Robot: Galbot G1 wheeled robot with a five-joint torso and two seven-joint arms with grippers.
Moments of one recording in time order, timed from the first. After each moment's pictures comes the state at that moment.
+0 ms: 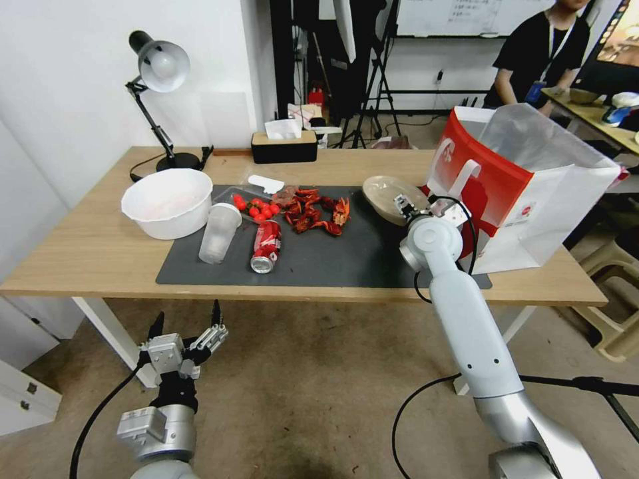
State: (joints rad) left arm 1.80 -1.58 -0.56 -2.22 -0.15 -0.08 -0.12; right arm -0.63 1.40 0.30 1.52 1.22 -0.25 0.91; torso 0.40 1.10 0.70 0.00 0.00
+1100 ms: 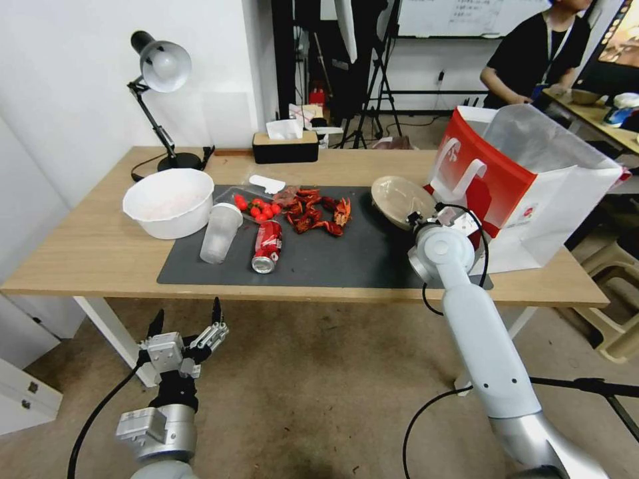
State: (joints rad) left arm 1.81 -1.58 -0.55 -2.24 -0.14 -0.08 -0.13; right arm -0.67 1.36 0.31 1.58 1.25 -0.26 0.92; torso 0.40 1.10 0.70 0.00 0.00
